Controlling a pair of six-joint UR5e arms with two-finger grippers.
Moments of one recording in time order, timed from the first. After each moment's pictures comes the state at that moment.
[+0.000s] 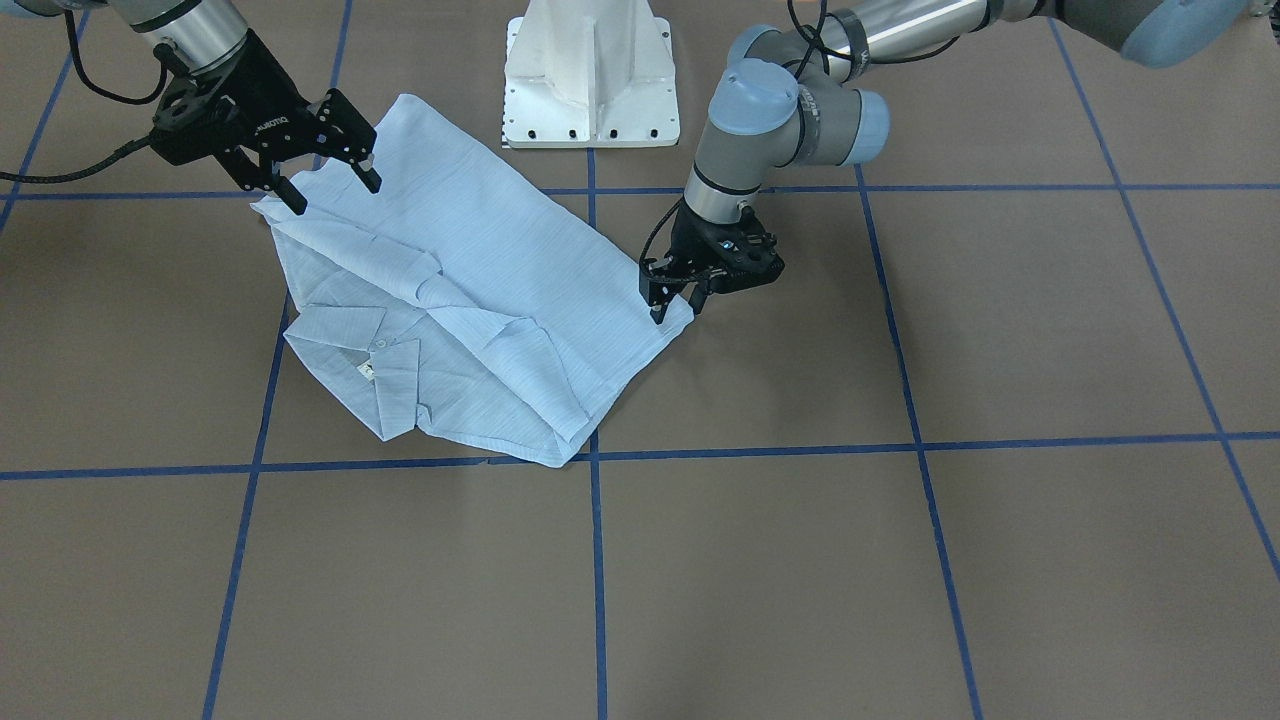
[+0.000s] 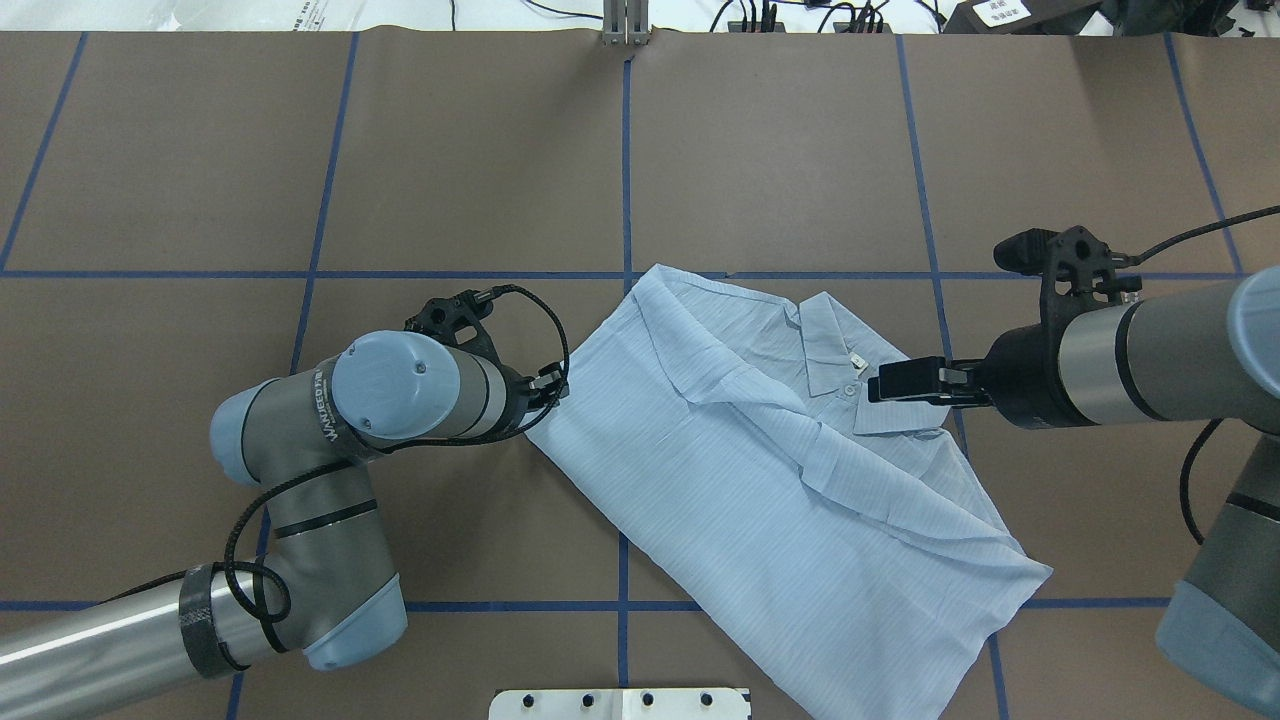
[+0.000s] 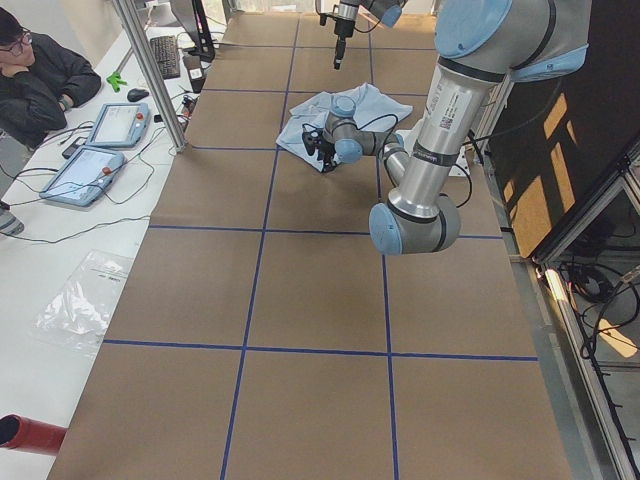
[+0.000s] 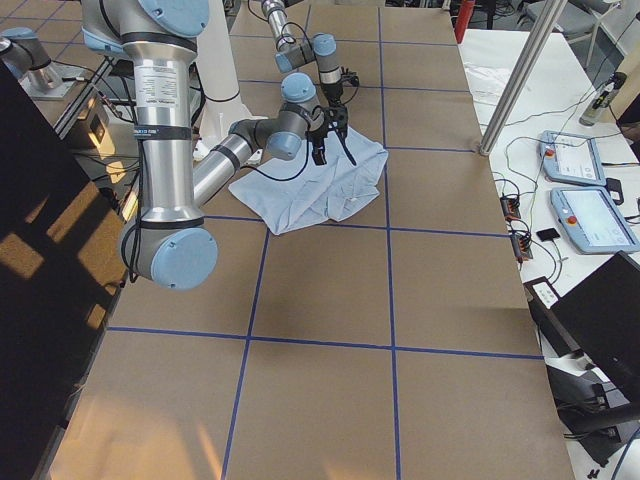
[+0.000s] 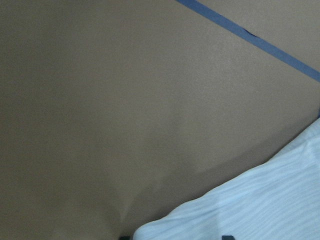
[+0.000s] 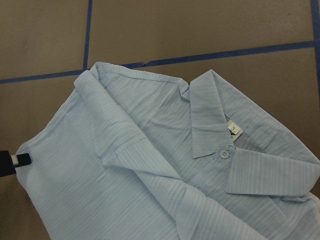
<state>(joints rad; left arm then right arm) -0.43 -2.10 -1.65 -1.97 -1.69 -1.71 0.64 -1.54 2.21 -1.15 1.93 1.26</state>
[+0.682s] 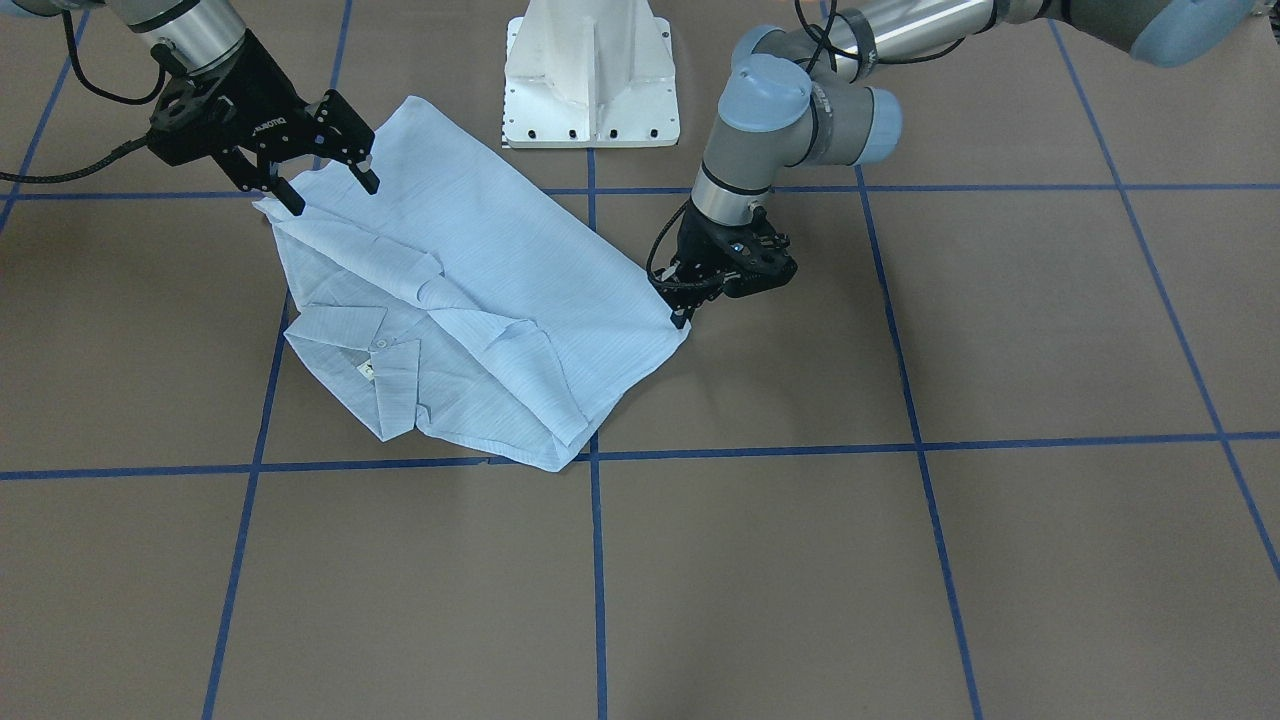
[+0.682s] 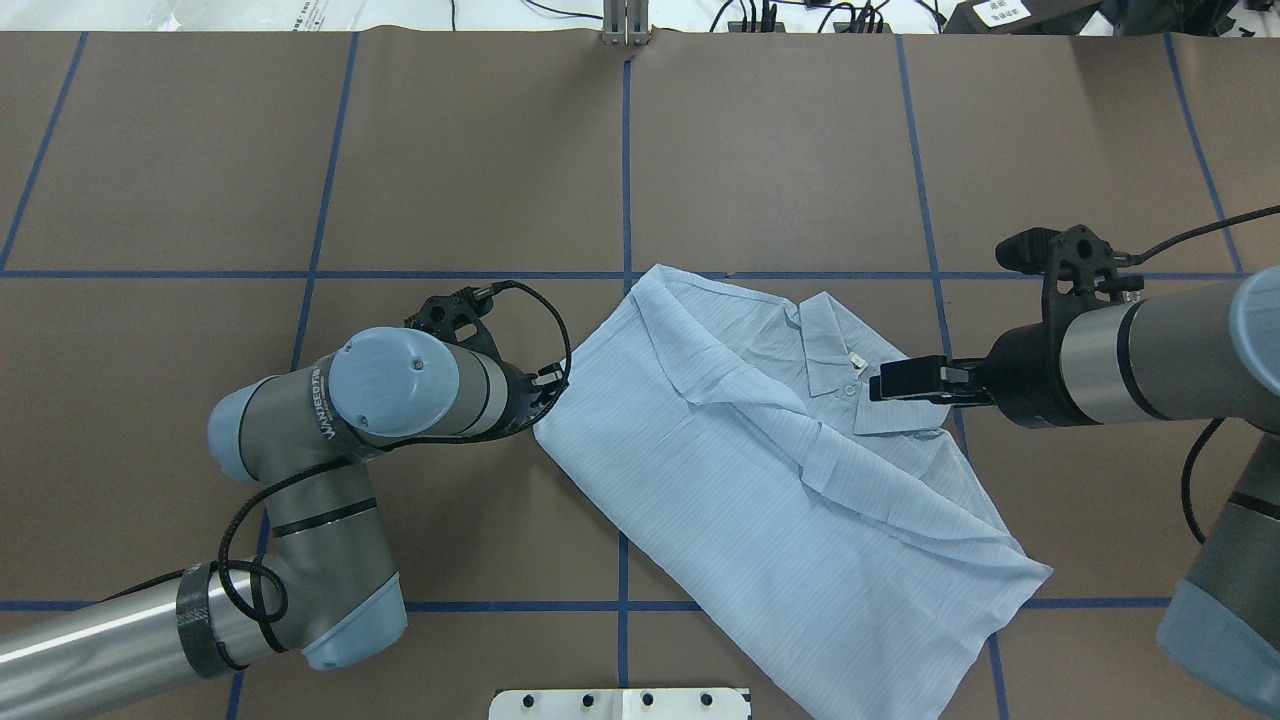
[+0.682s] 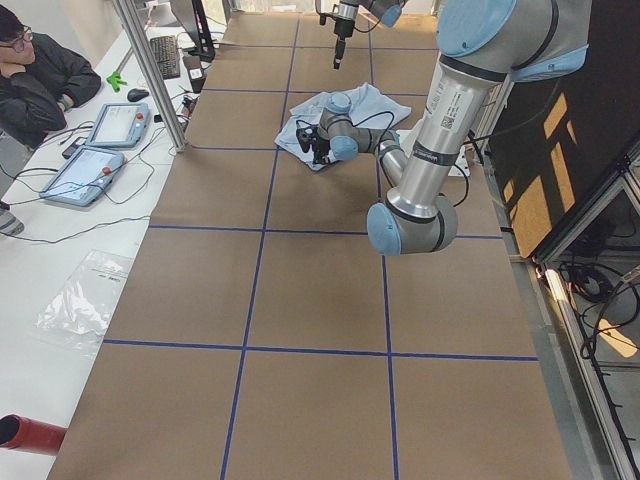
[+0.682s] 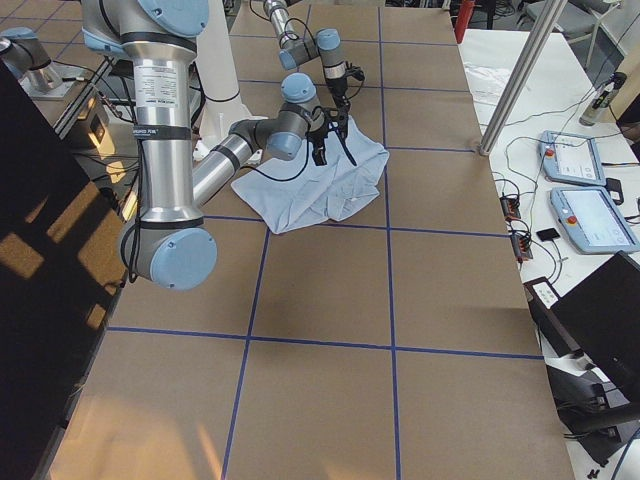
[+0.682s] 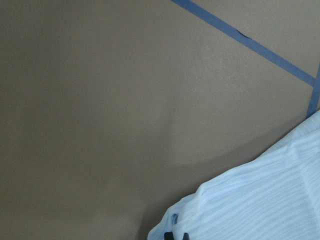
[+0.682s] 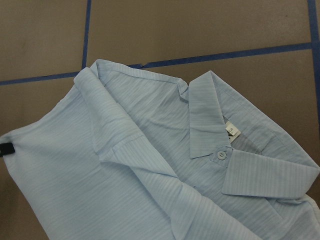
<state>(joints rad) -0.50 -2.11 -1.65 -1.96 -1.69 -1.73 0.64 -1.54 2.21 -1.15 1.93 1.26</state>
